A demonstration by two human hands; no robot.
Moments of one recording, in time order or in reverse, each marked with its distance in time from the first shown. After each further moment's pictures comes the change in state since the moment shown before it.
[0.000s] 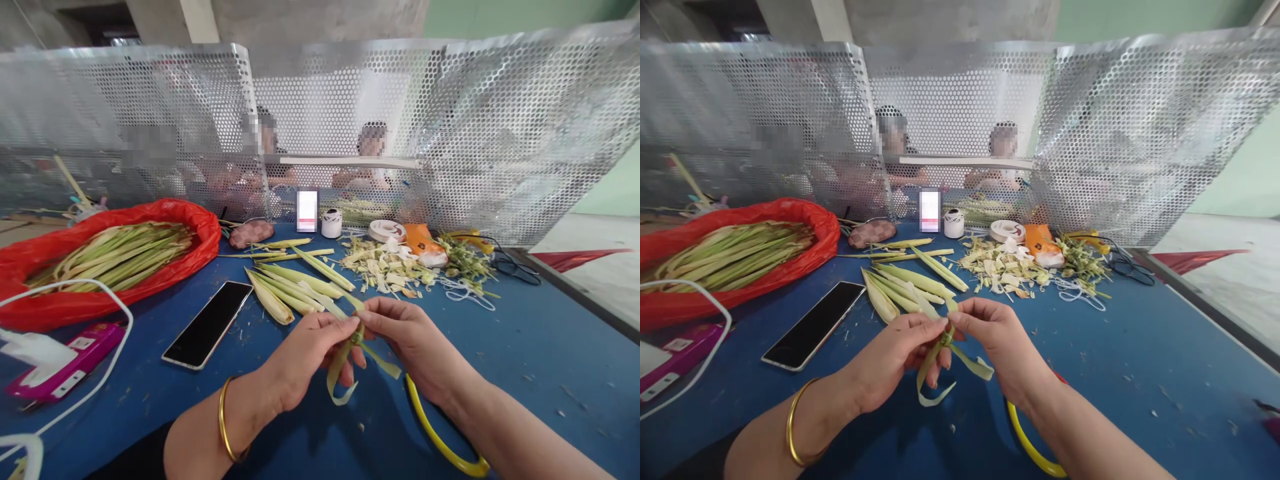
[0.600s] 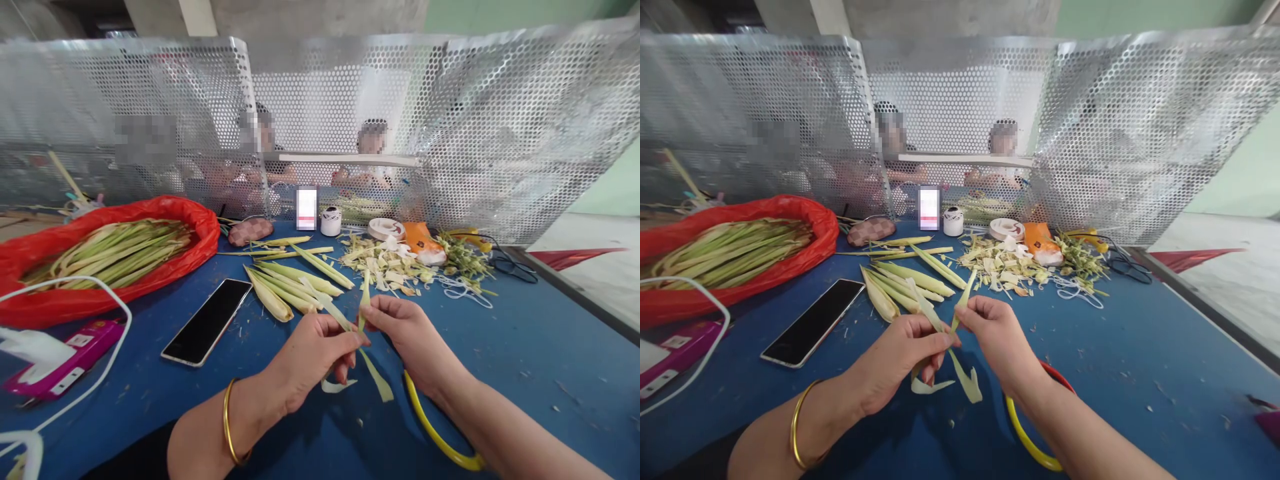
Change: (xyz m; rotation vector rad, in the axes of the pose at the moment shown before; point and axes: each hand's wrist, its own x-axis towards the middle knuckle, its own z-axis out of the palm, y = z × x) left_hand 0.003 -0.006 0.008 0.087 0.134 0.002; right_hand 0.003 0.008 -0.001 -0.267 0.156 -0.057
